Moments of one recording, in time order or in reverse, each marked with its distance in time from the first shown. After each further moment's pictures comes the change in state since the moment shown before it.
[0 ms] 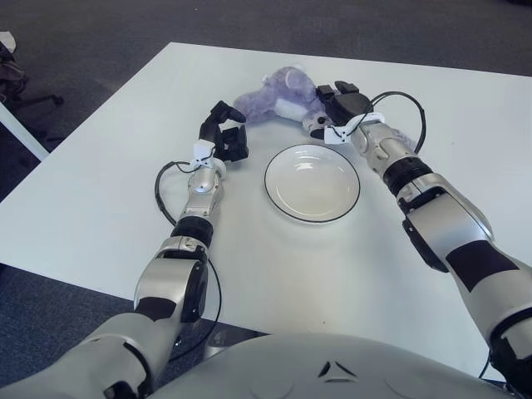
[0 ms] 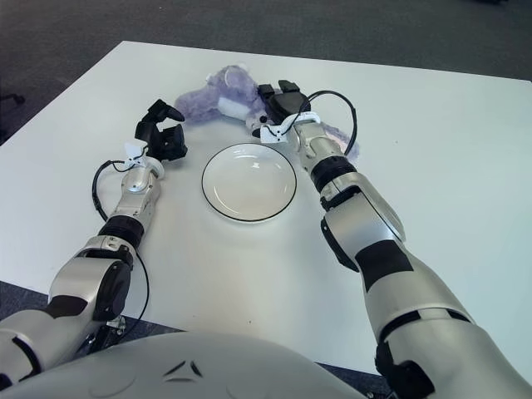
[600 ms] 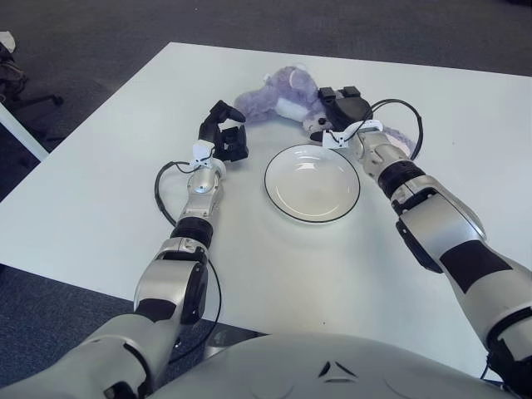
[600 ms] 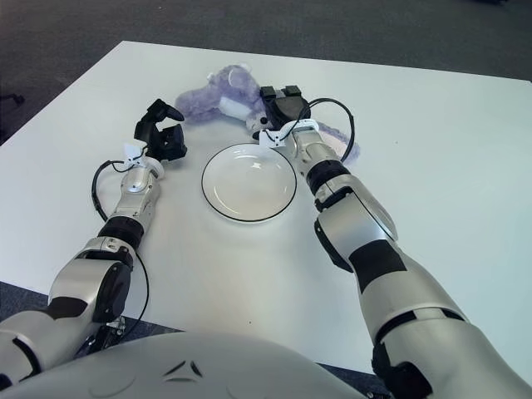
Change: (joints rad) left arm 0.009 -0.002 0.000 -0.020 0.000 -0.001 0.000; right arm 0.000 0.037 0.005 0.098 0.017 0.008 -0.133
